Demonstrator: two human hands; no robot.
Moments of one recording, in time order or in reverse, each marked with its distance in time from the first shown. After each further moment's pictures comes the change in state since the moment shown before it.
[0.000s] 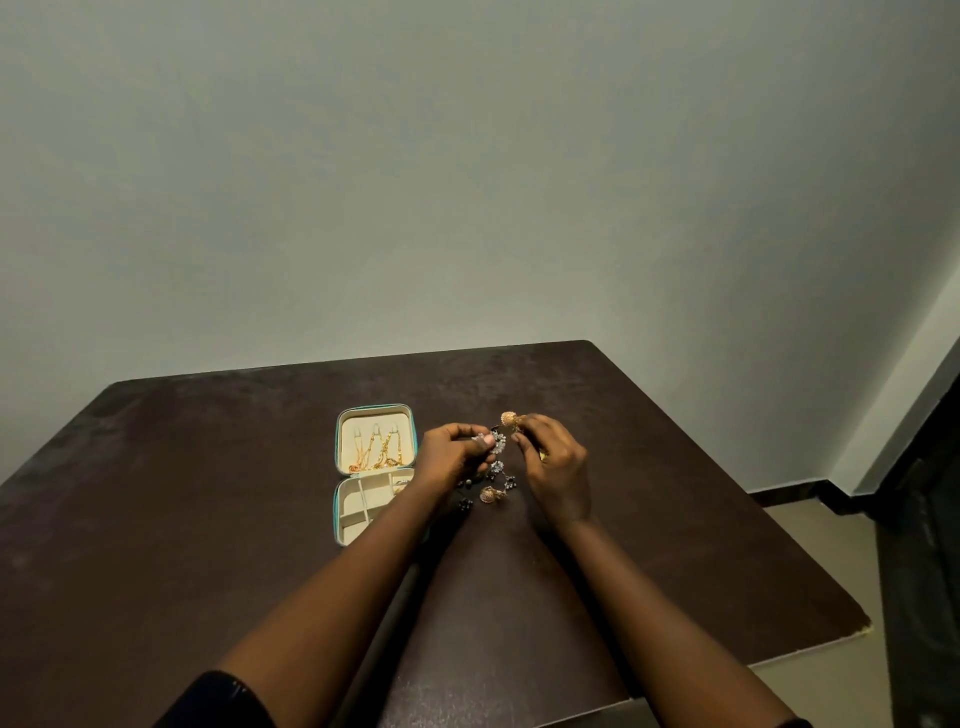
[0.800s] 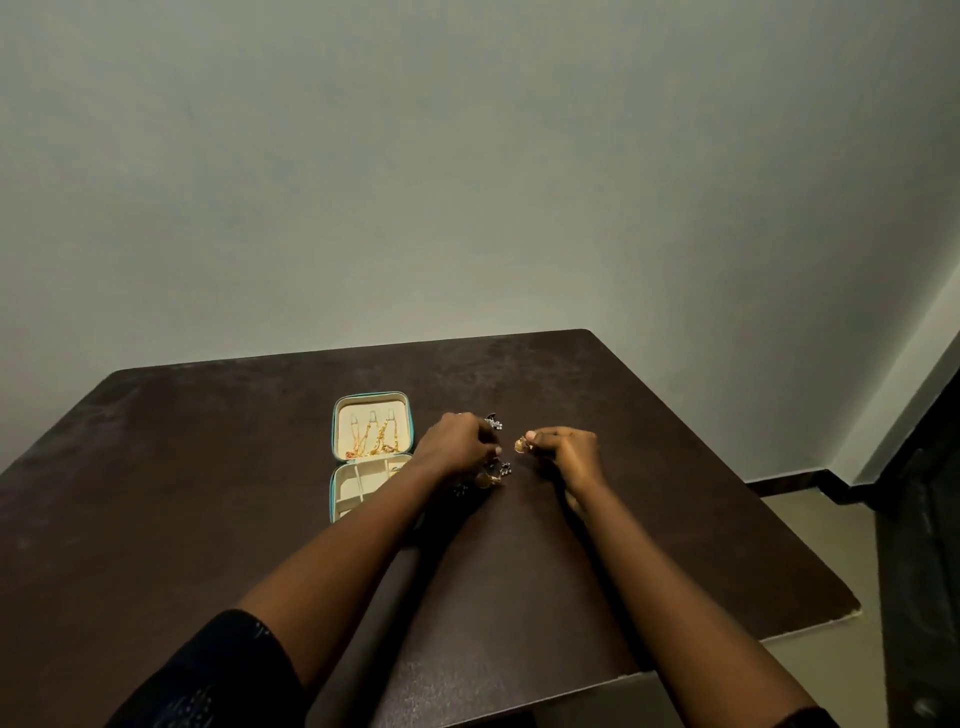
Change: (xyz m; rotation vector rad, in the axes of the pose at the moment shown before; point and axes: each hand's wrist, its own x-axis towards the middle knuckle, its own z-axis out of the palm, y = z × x) left_hand 0.024 0.000 0.000 1.256 -0.145 0.229; right_hand 0.013 0.007 -0.020 0.576 -0.254 1.076
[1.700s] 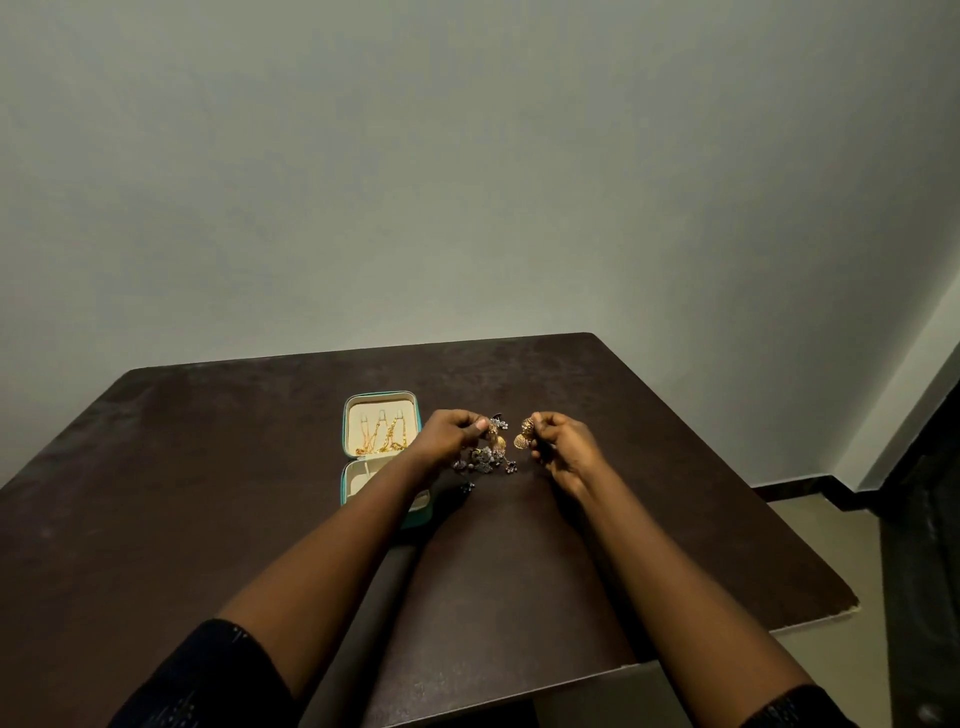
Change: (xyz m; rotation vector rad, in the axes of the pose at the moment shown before) left_hand -0.022 -0.009 -0.010 -0.872 0.018 -0.082; right_hand -0.008 -0.020 0.012 0.098 -0.124 0.069
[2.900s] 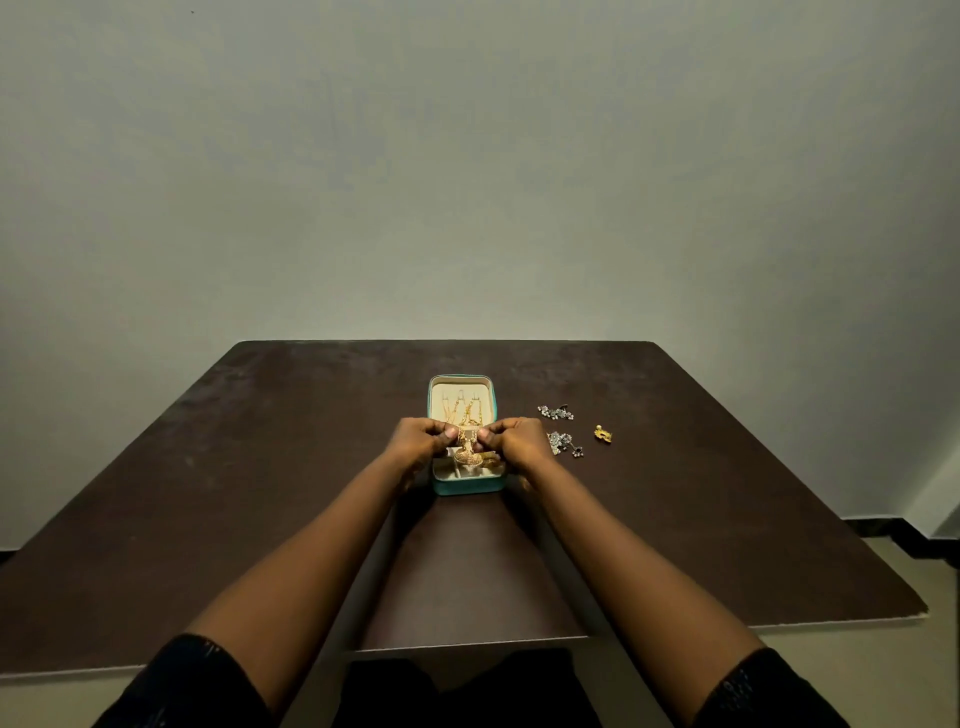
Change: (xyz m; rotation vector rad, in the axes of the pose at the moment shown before) left_hand -0.086 -0.029 -0.088 0.003 0.294 -0.144; right_hand -0.058 0.034 0.120 -0.334 -0.196 0.009
